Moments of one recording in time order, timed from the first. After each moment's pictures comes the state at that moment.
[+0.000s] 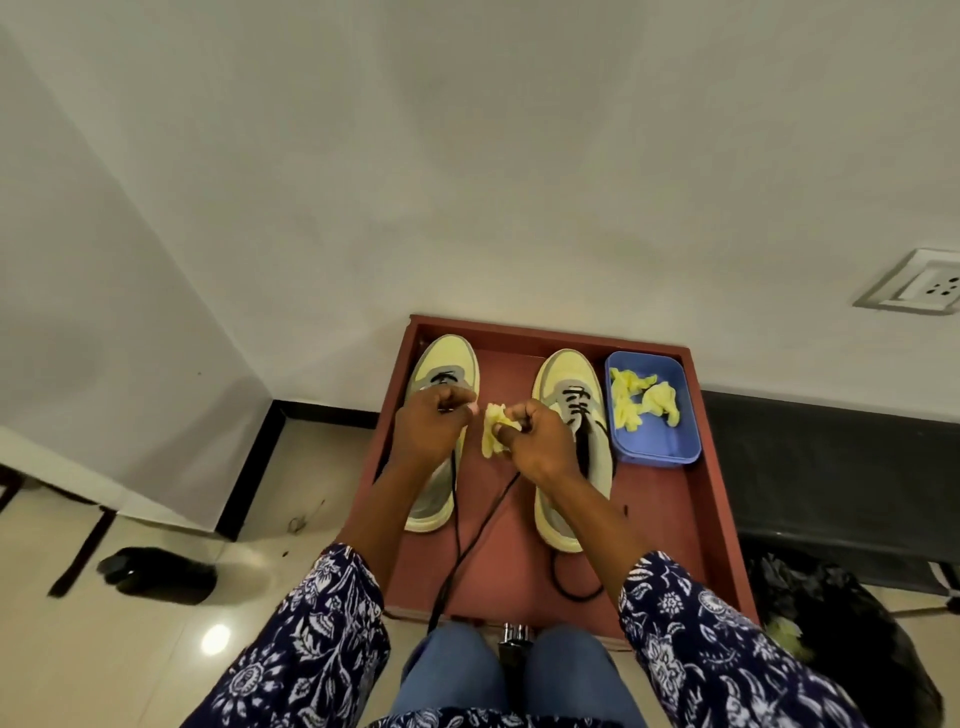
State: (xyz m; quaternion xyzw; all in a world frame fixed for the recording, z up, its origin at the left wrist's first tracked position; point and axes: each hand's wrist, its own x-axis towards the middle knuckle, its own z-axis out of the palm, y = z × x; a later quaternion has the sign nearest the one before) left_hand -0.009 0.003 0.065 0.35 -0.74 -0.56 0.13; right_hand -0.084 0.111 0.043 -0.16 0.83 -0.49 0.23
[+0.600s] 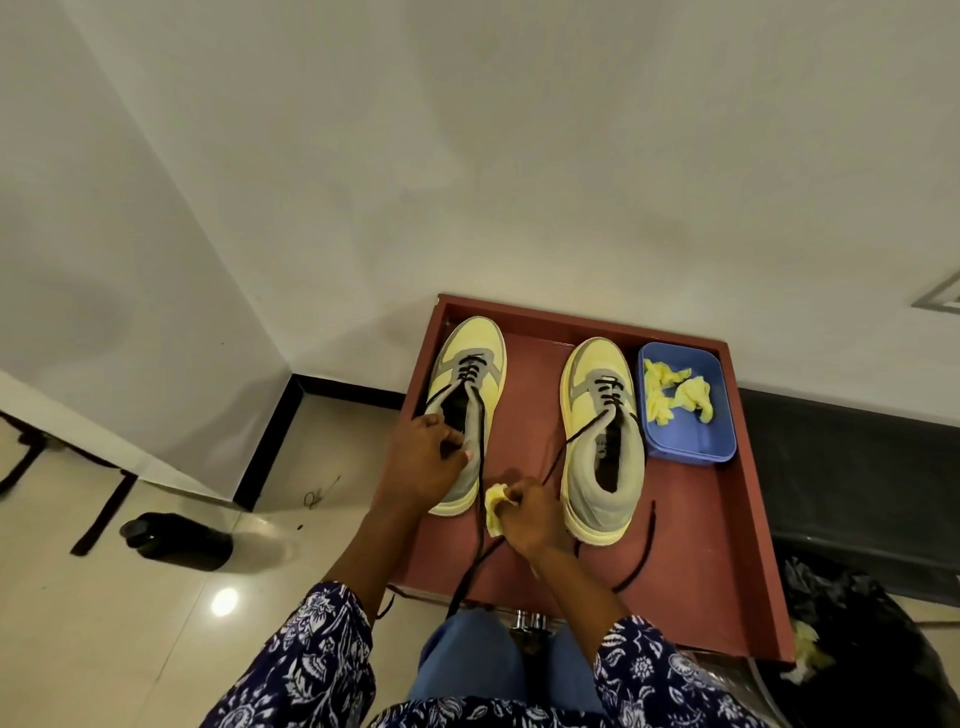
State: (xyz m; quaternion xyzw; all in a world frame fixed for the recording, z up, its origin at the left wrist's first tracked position) left_hand 0.040 -0.006 0.026 0.33 -0.87 -0.35 0.07; right_hand -0.021 0.120 -0.021 -0.12 0.88 -0.34 0.30
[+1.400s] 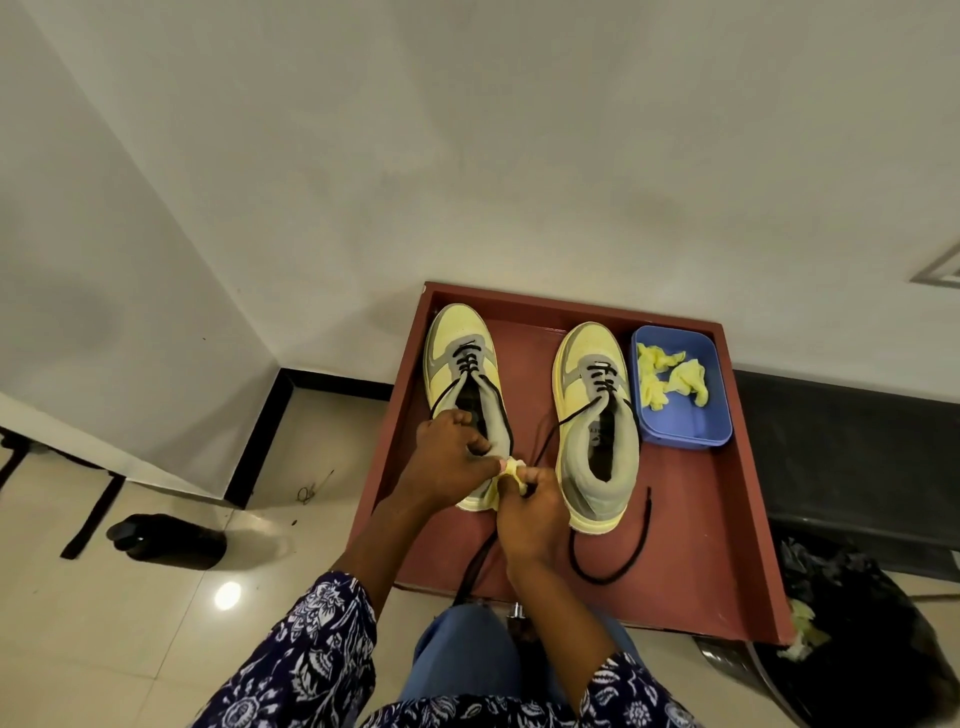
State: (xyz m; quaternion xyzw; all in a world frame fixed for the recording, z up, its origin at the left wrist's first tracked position) left_hand 0.021 0.011 0.025 0.25 -0.89 -0.38 -0.01; right_hand 0.001 0.118 -0.012 0.06 0.82 -0.55 0.16
